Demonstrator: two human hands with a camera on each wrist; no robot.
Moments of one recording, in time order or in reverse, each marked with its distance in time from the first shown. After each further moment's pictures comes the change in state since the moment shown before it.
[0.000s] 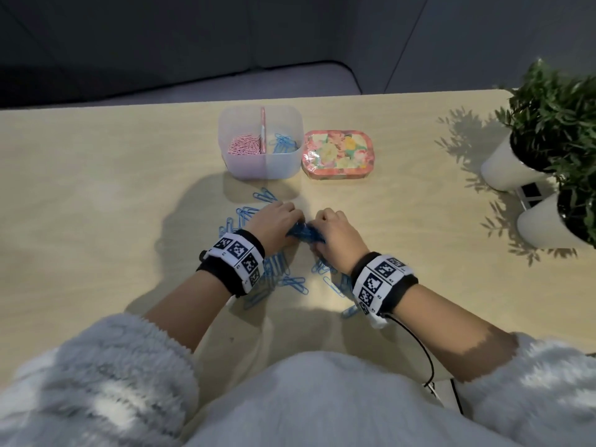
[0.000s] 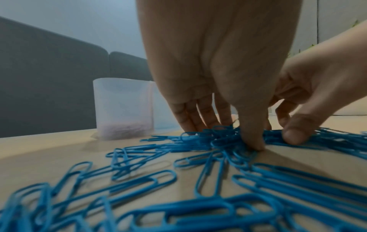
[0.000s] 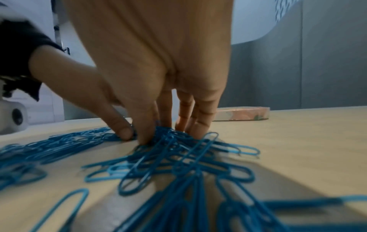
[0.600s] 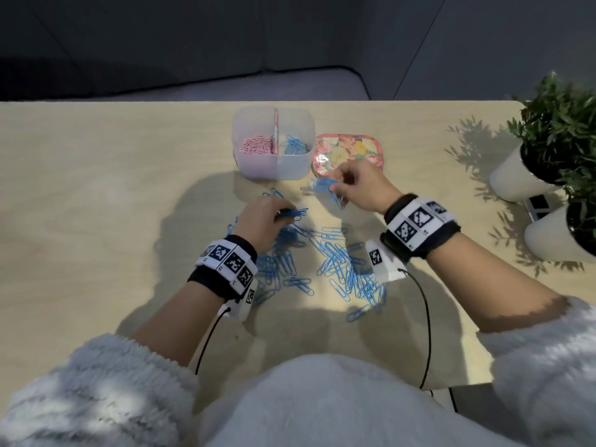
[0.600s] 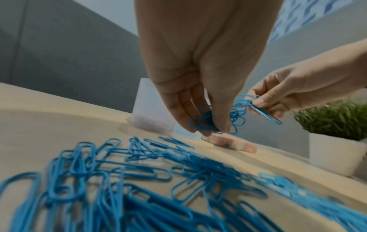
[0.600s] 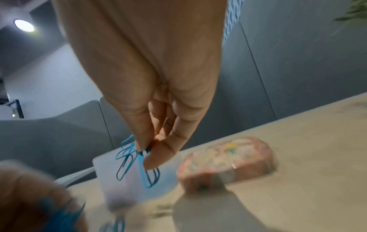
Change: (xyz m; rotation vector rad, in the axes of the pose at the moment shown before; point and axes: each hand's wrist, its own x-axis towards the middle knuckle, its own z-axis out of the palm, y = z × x) left_hand -0.025 -0.006 -0.013 -0.473 0.320 -0.305; right_hand 0.050 0.011 -0.079 0.446 0.068 0.023
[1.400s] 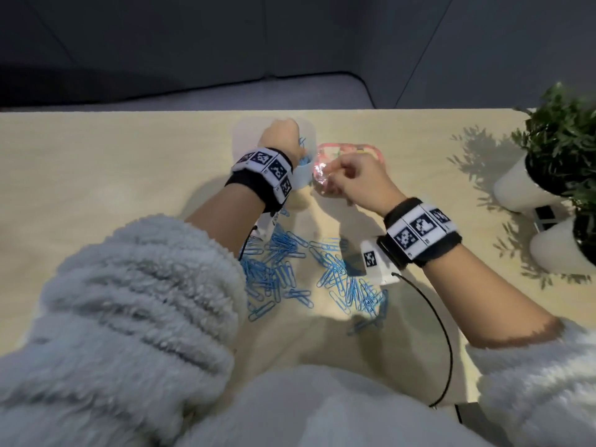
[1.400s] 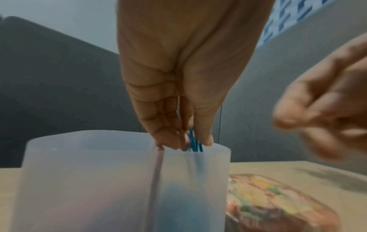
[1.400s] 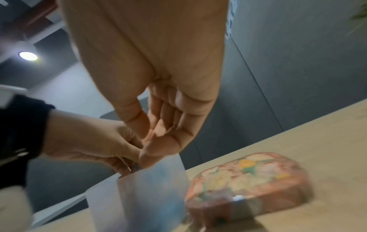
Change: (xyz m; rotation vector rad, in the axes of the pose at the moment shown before) left_hand 0.122 0.052 -0.056 0.238 0.018 -0.201; right_hand 0.000 -0.030 -0.010 0.204 0.159 0.018
